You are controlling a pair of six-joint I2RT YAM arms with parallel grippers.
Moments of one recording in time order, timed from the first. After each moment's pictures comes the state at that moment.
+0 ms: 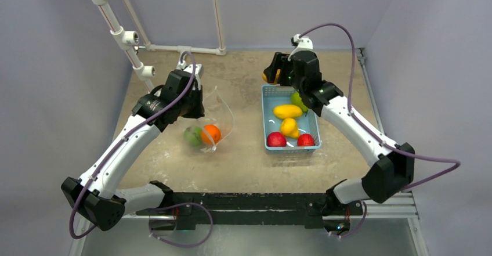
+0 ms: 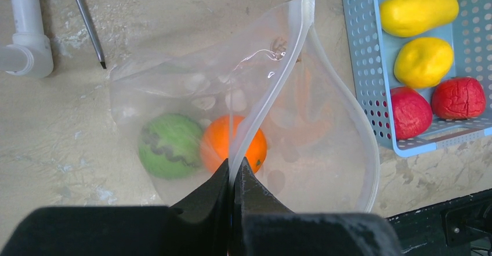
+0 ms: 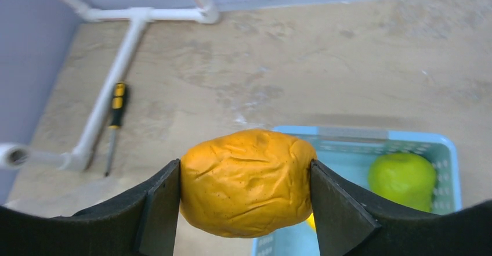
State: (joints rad) left arm -0.51 1.18 1.28 -0.89 -0.12 -0.38; right arm 0.50 1.45 1.31 -0.25 0.21 0.42
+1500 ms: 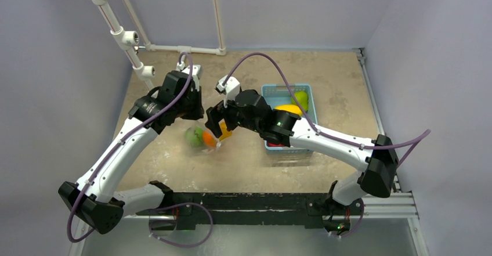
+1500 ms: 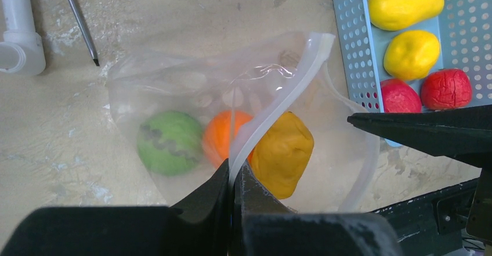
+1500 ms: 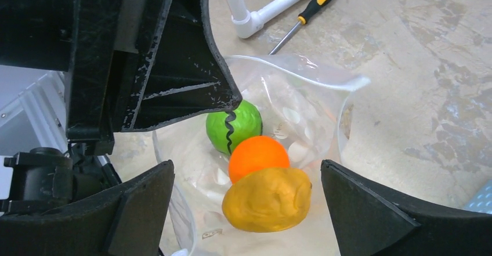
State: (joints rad) left arm -0.51 1.15 1.28 -0.90 -0.09 -0.38; right arm 1.07 1.51 1.31 -0.18 0.12 0.23
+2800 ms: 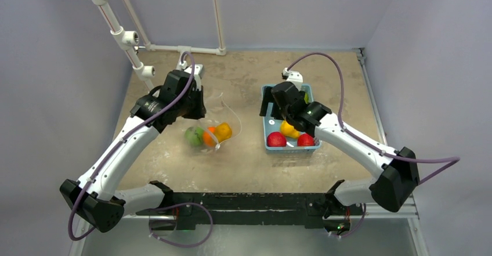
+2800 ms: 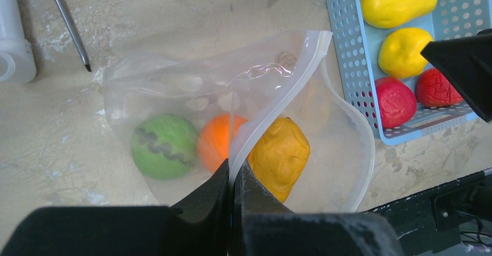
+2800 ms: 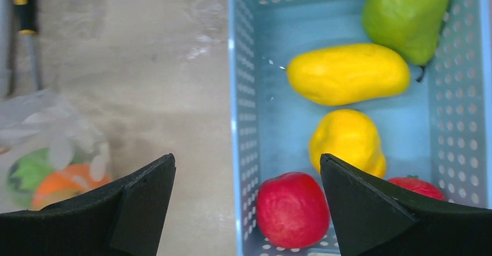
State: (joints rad) left arm -0.51 1.17 1.28 -0.89 -0.07 -0.36; right arm 0.76 1.32 1.14 -0.51 0.43 0.66
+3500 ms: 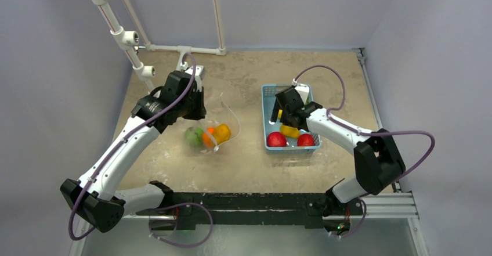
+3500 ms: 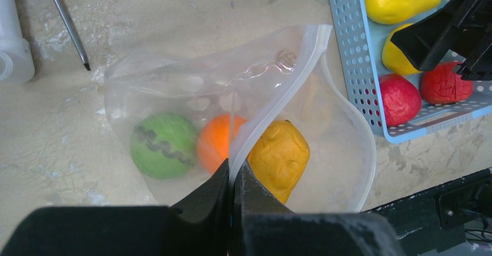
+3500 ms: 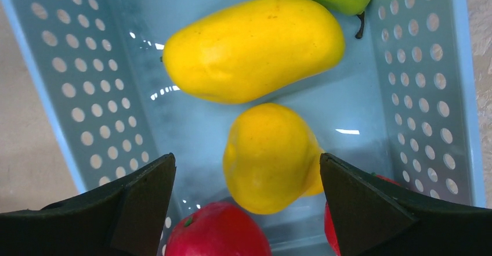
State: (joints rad) left arm -0.51 1.17 1.26 -0.88 -0.06 -0.35; right arm 0.58 1.50 1.00 -0.49 0.43 0.72
